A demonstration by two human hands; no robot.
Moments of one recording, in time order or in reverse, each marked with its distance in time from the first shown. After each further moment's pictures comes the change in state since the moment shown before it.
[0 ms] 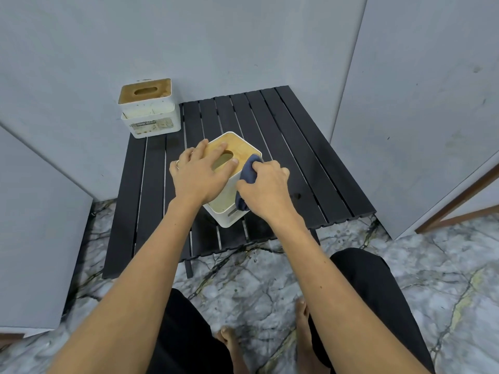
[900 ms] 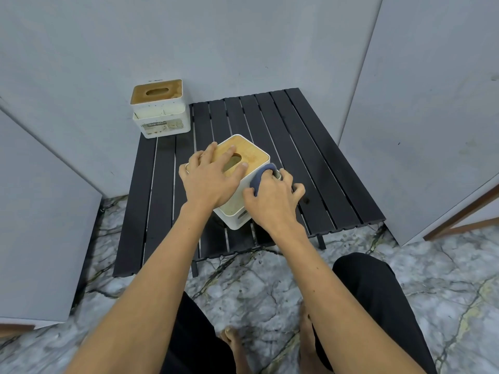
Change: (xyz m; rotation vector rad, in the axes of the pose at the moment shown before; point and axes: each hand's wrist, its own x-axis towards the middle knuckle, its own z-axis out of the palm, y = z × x) left_hand -0.003 0.003 -0.001 0.031 0.036 -0.018; right_hand 0.006 0.012 0.032 -0.245 0.126 -0.020
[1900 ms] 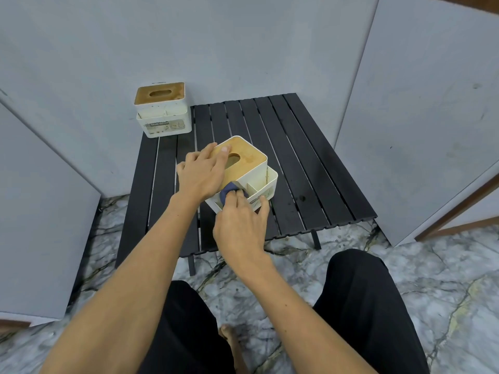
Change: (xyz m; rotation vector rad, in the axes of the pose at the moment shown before) left_hand 0.004 -0.018 -0.008 -0.180 -0.060 0.008; right_hand -0.071 -0.039 0.028 -0.079 0.097 -0.166
